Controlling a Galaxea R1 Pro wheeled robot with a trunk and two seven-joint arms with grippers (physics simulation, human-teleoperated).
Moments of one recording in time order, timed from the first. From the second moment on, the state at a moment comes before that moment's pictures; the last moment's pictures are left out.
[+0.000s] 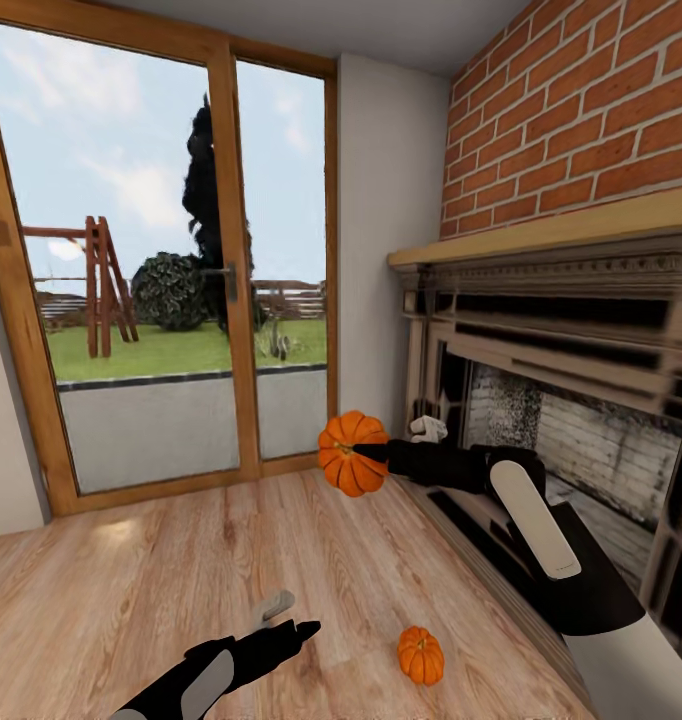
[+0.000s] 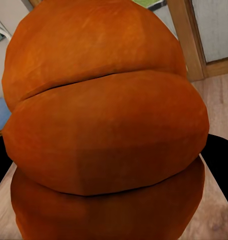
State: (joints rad) left arm -0.51 0.01 -0.53 -0.39 0.94 0.25 -0.30; right arm -0.64 -0.14 0.28 -1.54 -1.04 0.97 -0.09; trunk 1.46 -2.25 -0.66
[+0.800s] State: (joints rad) left arm -0.51 0.01 -0.53 -0.39 0.94 0.25 -0.30; right arm -0.64 -0.14 0.28 -1.54 -1.04 0.97 -0.09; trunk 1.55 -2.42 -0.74
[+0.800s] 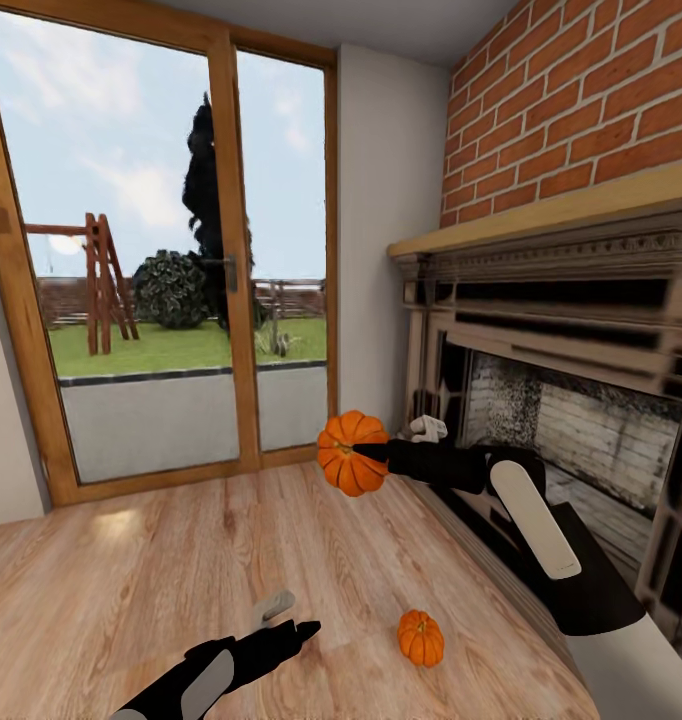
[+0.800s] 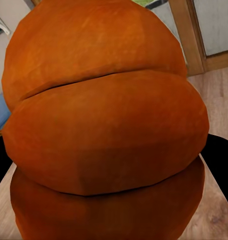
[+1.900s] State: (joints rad) left arm -0.52 0.12 -0.44 -0.43 1.02 0.32 -0.38; right arm -0.64 -0.14 0.28 -1.54 -1.04 0.97 -0.09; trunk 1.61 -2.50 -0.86
